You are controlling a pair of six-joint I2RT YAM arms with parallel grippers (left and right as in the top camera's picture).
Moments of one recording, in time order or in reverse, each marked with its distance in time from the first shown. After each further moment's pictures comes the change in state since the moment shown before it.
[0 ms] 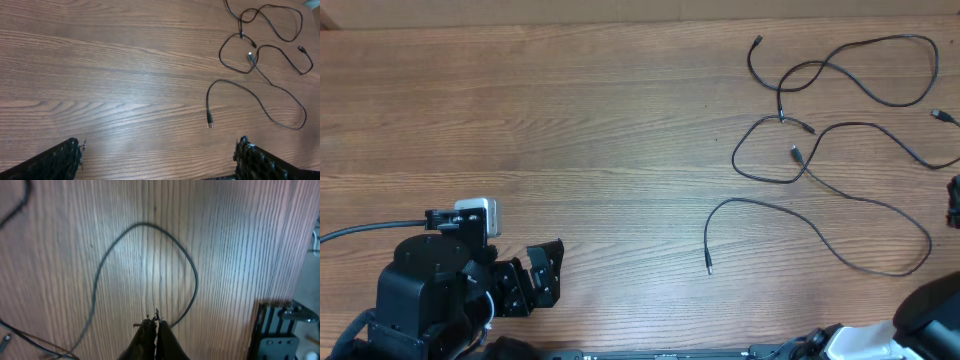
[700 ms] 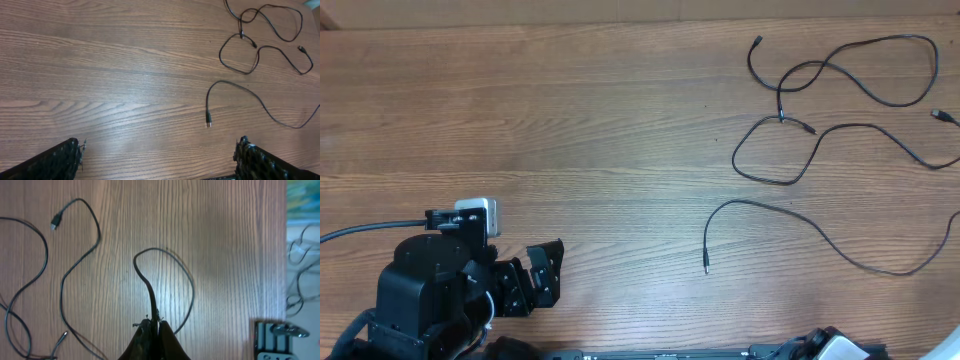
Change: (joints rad) left arm 0.000 0.000 0.000 0.000 0.000 0.000; right arm 0.008 -0.360 0.000 0.014 0.089 0.023
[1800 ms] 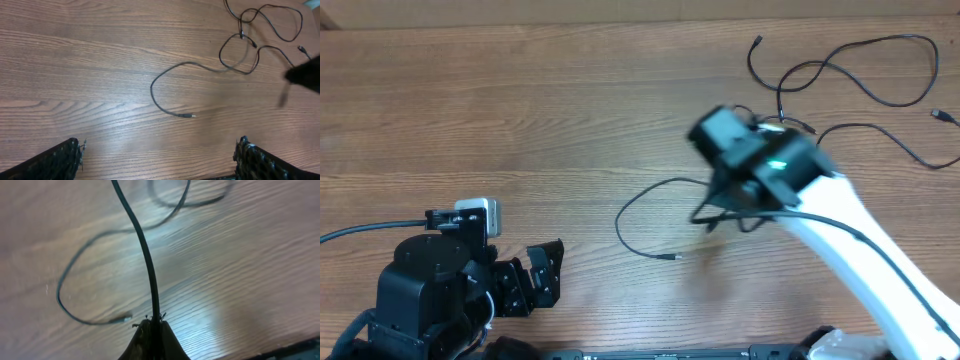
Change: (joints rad) left arm 0.000 0.000 0.000 0.000 0.000 0.000; right arm 1.326 0.141 0.000 -0.076 0.046 0.130
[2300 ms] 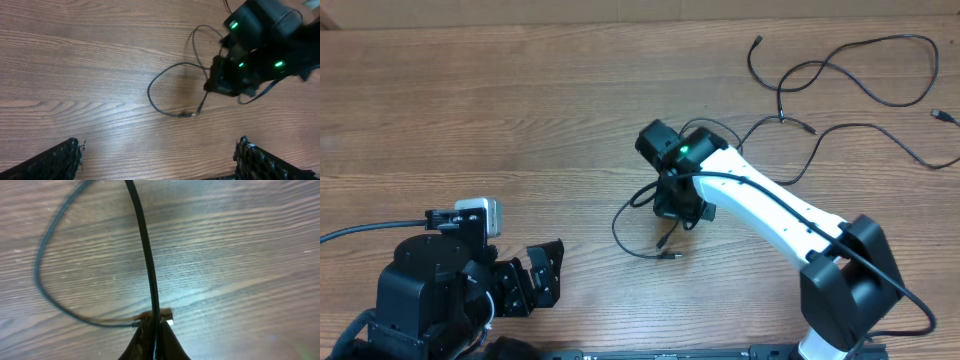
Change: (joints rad) left arm 0.000 0.000 0.000 0.000 0.000 0.000; right arm 0.094 0.381 -0.072 0.254 -0.238 -0.071
